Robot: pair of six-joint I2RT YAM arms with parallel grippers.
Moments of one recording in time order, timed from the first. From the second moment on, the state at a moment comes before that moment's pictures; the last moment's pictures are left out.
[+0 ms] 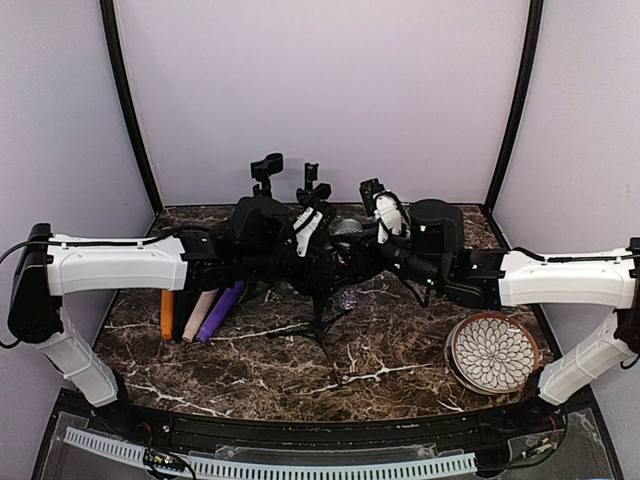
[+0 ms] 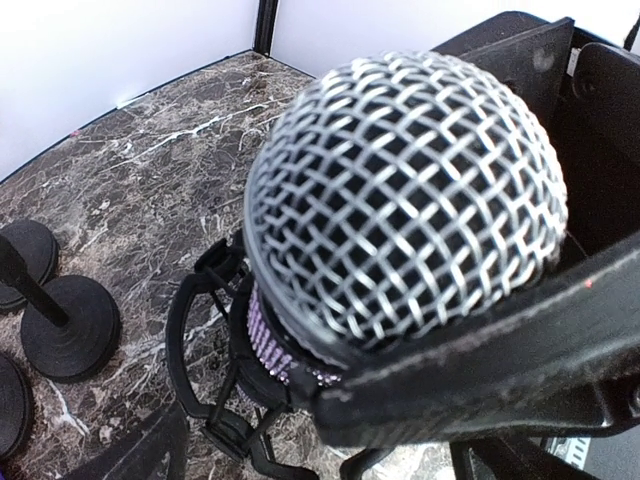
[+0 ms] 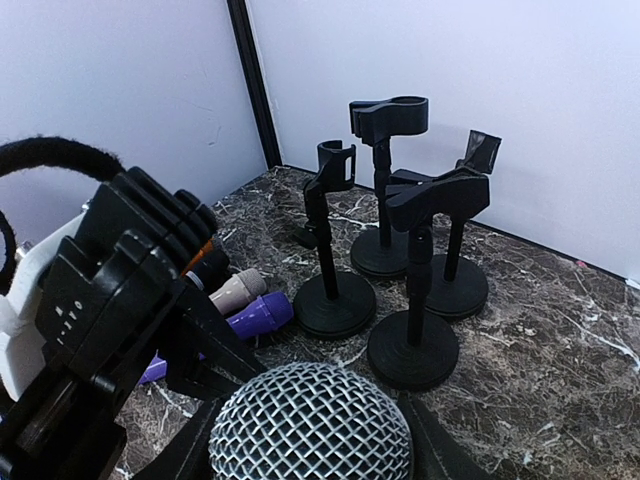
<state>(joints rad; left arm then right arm) -0.97 1.59 1.18 -0.09 0.07 -0.20 0.99 1.39 0.94 0.23 0.19 0.19</state>
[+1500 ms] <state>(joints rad) -0.96 1.66 1.18 0.03 0.09 -0.19 0.99 1.36 0.95 0.19 0.22 0.19</state>
